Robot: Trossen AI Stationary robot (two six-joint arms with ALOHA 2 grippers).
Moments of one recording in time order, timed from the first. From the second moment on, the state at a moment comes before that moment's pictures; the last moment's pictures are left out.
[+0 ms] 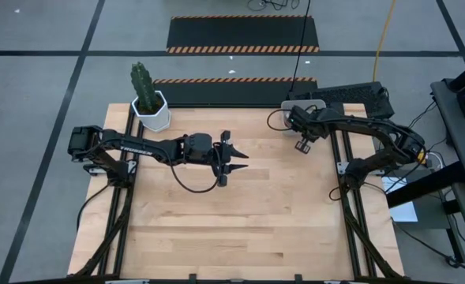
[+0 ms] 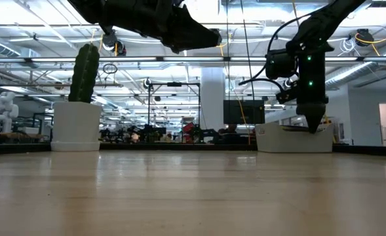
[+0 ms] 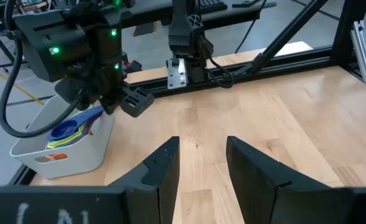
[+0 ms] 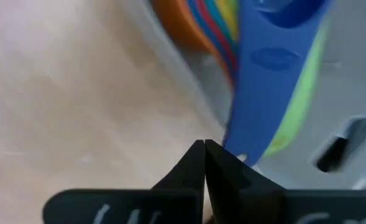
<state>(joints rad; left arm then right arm) 0.05 1.57 0.96 0.34 0.08 0.21 -0.65 1.40 0.80 -0.86 0.38 -0.09</state>
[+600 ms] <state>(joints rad) 0.07 1.56 0.96 0.33 0.04 0.17 -0.60 1.26 0.80 -0.83 0.32 0.02</state>
